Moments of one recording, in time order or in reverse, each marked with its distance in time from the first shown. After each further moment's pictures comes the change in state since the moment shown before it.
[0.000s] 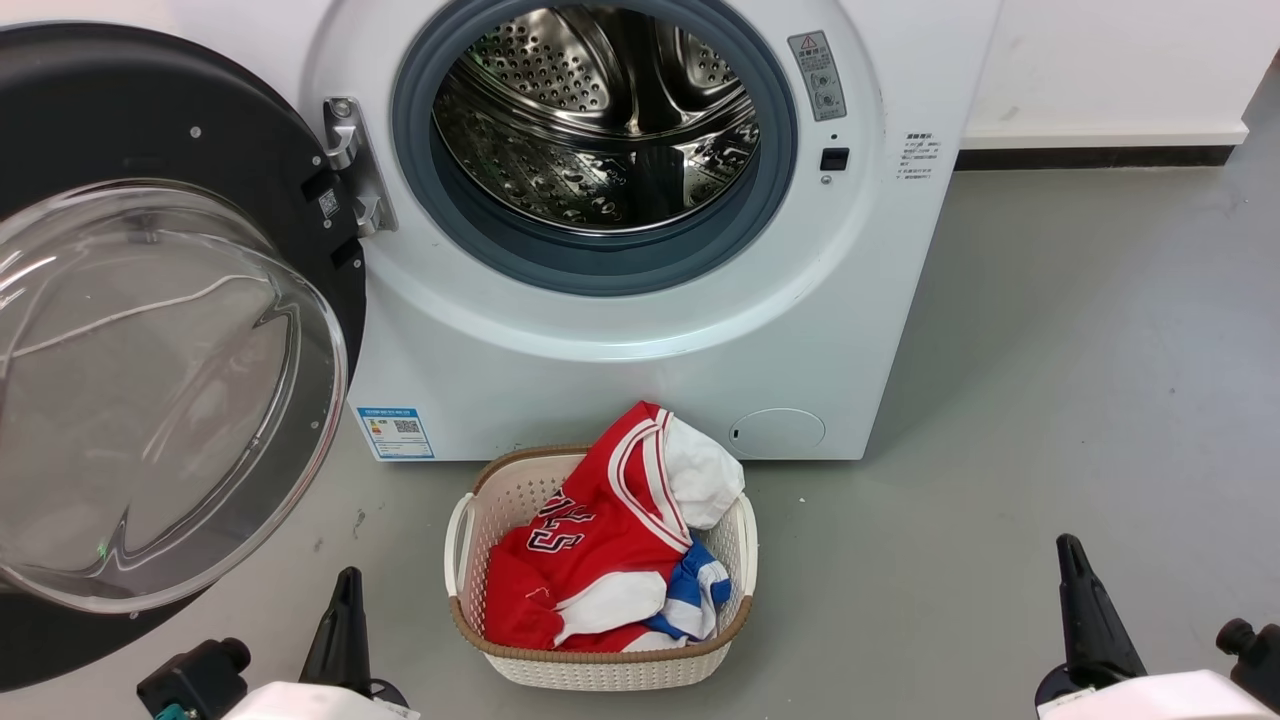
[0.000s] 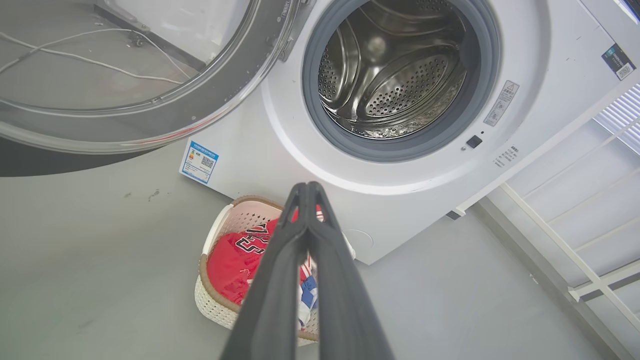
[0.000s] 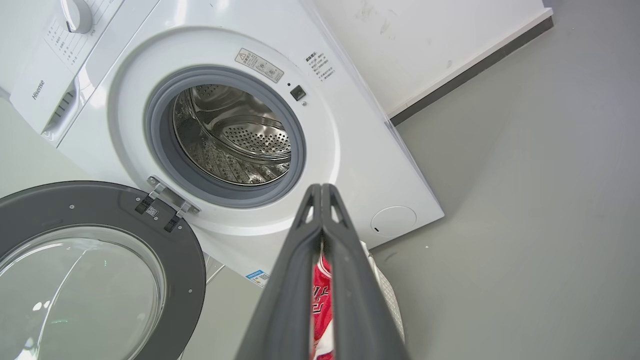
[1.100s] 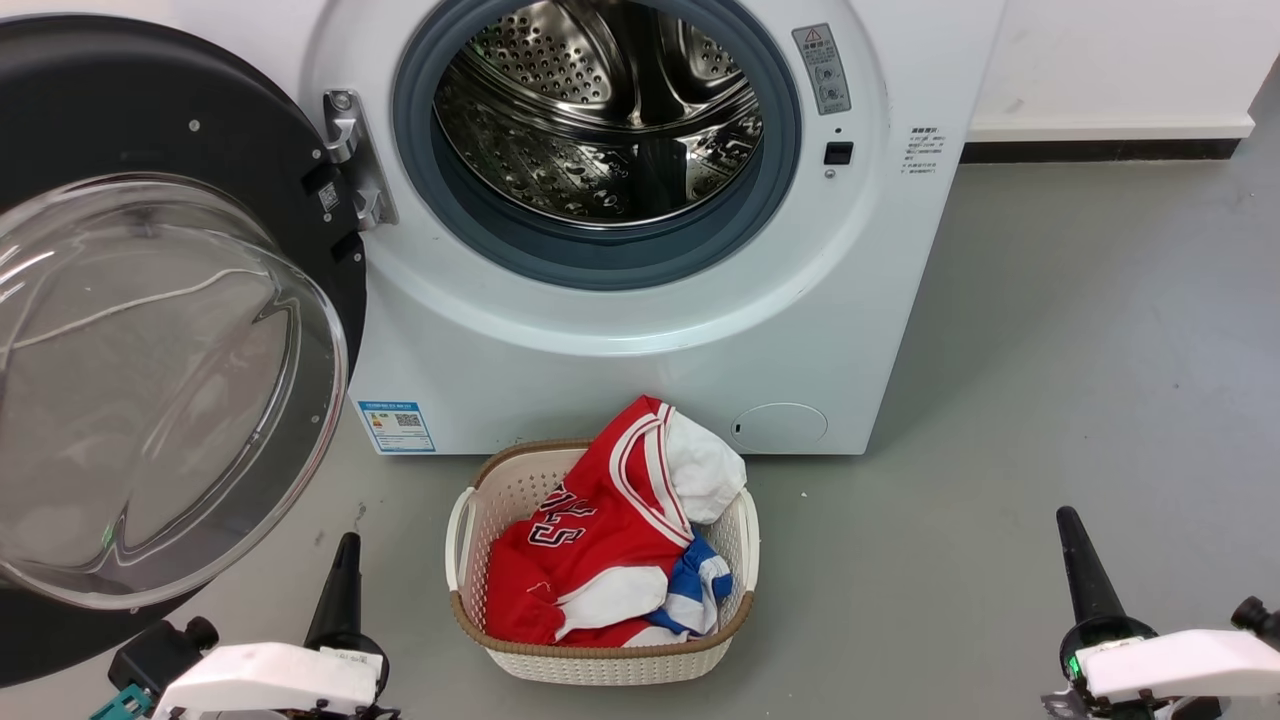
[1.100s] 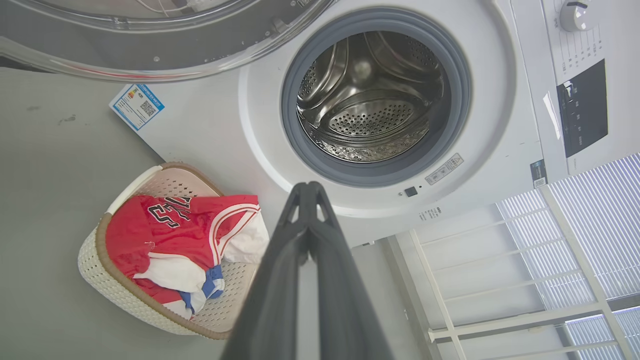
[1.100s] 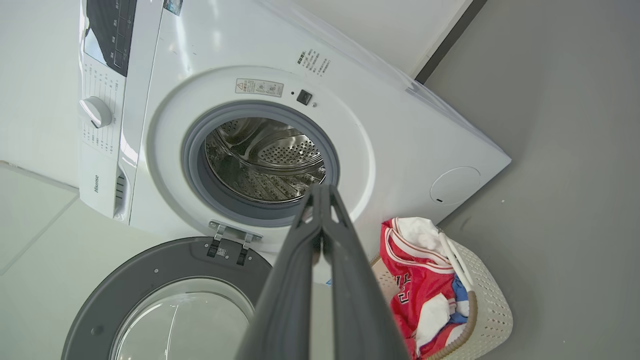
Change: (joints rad) left arm -0.079 0.000 0.032 0.035 -0.442 -0.028 0.108; right arm -0.084 -0.009 -0.016 0.059 0.422 0.000 0.097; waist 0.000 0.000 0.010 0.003
